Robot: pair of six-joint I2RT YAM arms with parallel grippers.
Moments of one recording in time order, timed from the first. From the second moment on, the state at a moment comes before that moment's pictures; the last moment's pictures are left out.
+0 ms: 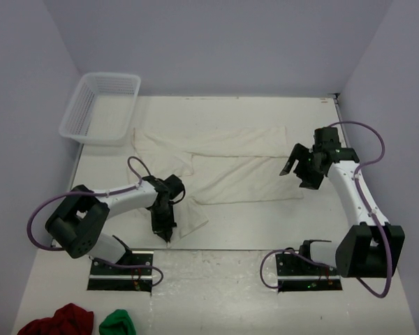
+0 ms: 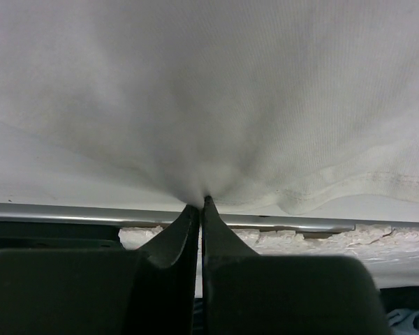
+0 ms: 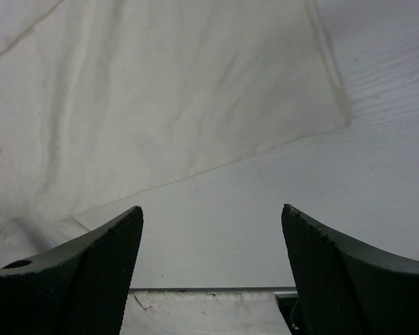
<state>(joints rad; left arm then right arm) -0.69 1.47 0.69 -0.89 0.15 -0.89 0.00 1.23 1.02 -0.90 -0.17 0.51</state>
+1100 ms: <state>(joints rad) -0.67 1.45 0.94 -1.01 0.12 -0.76 -0.16 1.58 1.02 -0.87 -0.12 0.58</state>
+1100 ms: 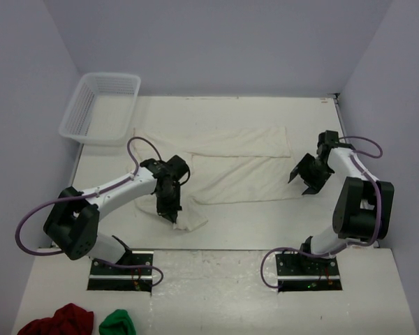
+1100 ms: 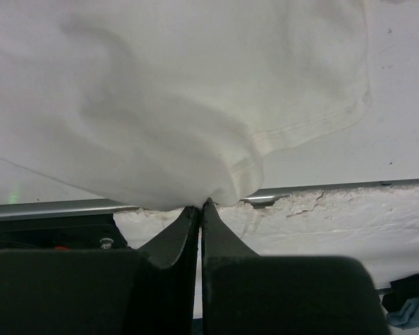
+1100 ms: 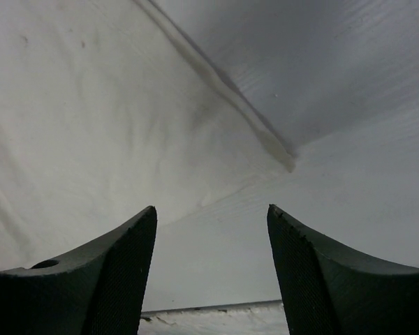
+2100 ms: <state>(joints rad) -0.63 1.43 1.06 -1.08 0.12 -0.74 -0.37 1.59 0.83 -0.67 -0.28 0.66</state>
